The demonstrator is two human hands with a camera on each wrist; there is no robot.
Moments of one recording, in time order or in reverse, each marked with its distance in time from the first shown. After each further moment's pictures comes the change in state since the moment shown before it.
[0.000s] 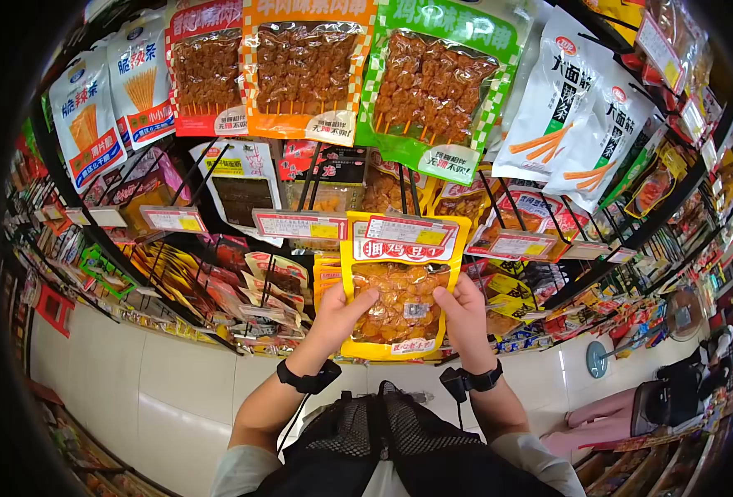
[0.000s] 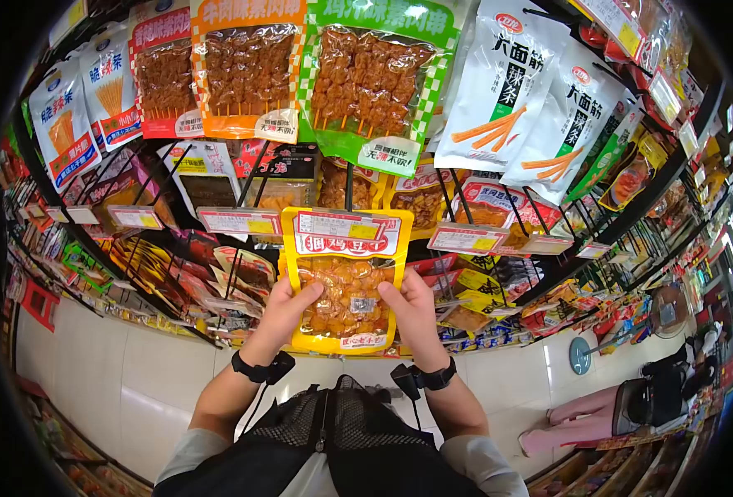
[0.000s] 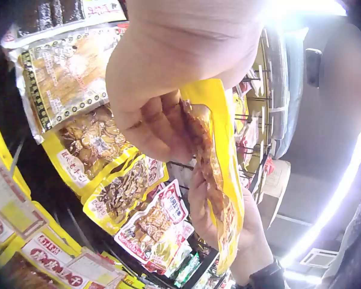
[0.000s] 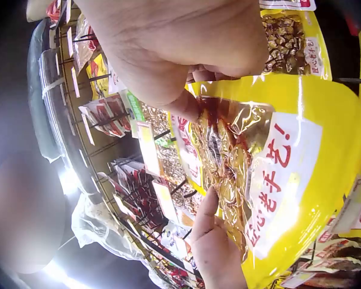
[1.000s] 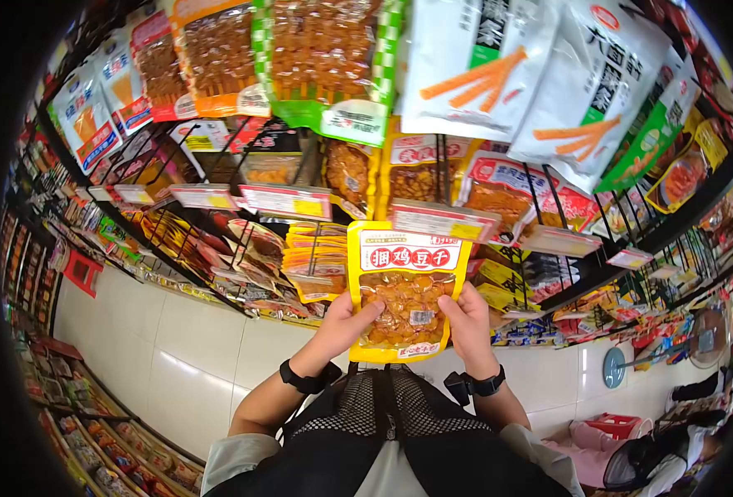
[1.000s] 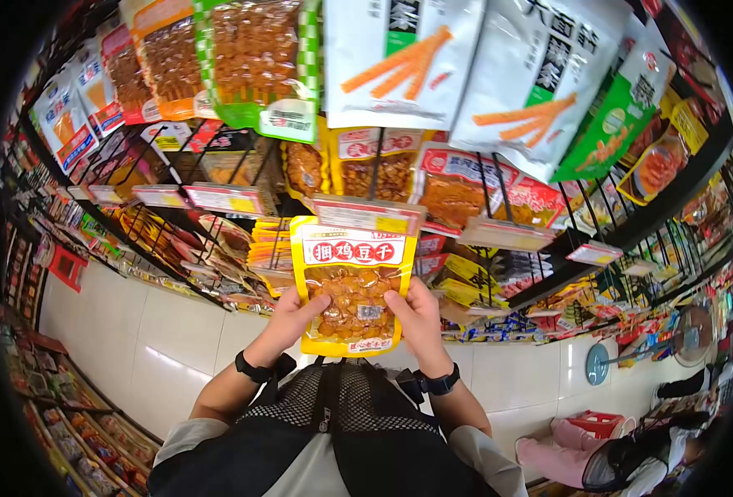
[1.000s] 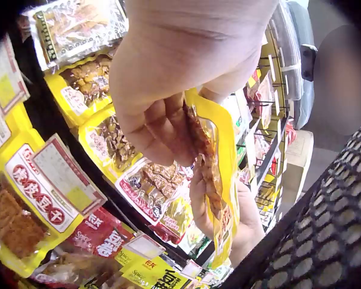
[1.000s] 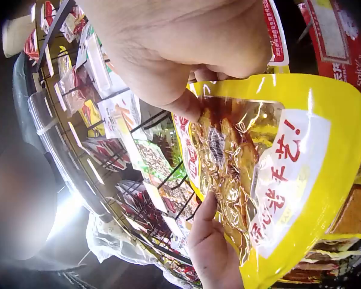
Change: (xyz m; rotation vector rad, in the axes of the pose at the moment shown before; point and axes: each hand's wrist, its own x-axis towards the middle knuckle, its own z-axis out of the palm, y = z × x) left_hand -0.012 -0.073 0.113 0.192 0.053 -0.116; right_hand -0.026 0.010 -0.145 0.111 -0.053 0.148
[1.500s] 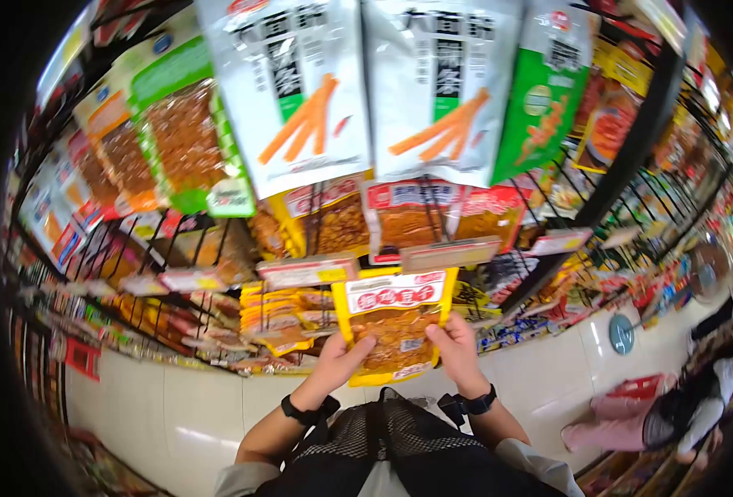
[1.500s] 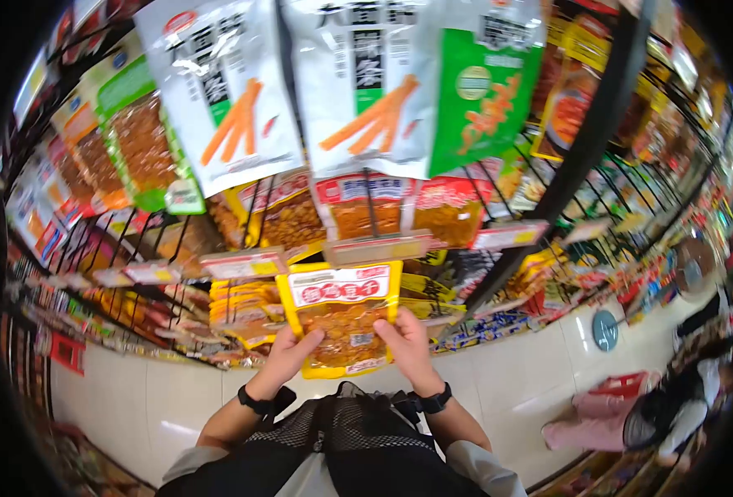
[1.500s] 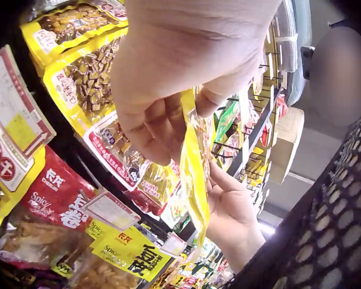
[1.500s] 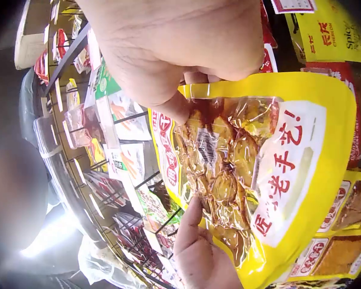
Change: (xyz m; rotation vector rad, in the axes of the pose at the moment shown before) left_hand 0.038 -0.020 0.071 0.178 -0.152 -0.007; right_hand -0.027 -0.008 -0.089 -0.008 0.141 -0.073
